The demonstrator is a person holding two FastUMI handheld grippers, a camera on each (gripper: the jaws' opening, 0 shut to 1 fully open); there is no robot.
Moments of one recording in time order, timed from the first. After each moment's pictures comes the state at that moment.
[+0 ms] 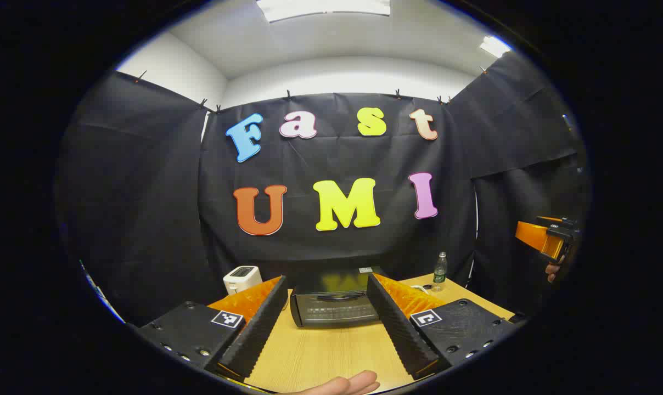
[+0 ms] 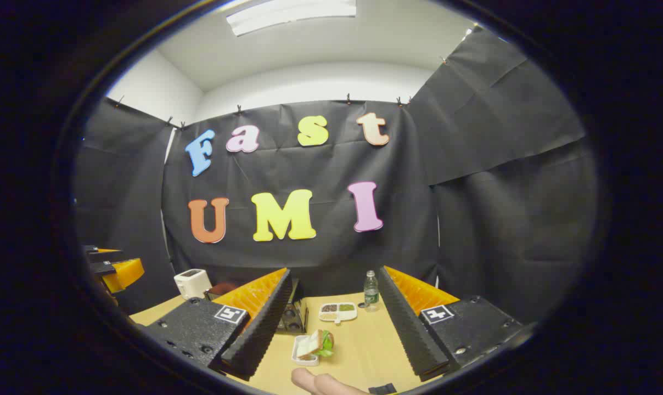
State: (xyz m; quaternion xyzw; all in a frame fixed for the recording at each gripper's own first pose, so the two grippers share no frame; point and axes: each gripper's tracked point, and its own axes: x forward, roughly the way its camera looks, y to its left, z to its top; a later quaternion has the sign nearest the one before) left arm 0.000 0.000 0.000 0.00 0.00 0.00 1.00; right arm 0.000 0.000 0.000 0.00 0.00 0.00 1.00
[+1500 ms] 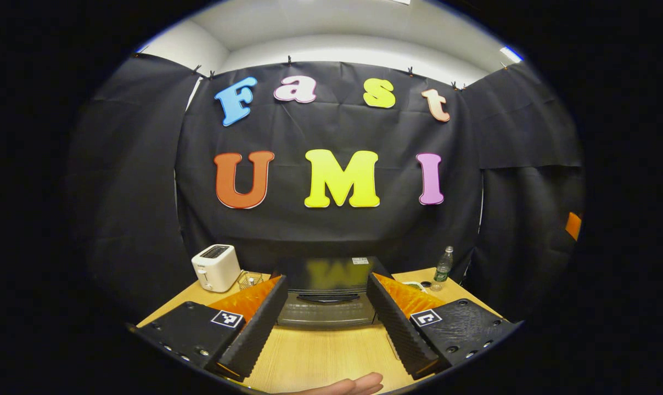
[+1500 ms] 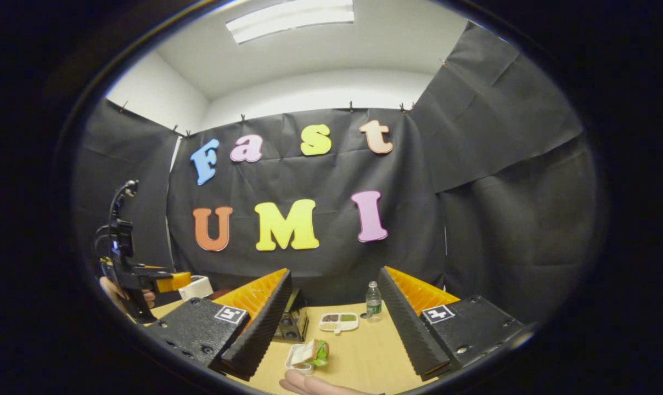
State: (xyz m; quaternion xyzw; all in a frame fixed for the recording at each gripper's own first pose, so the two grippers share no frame) left arm 0.141 -0.021 -0.065 -0.04 0.08 -0.03 1.00; right arm 0.031 -0.023 -0.001 0.00 -0.03 0.03 1.00
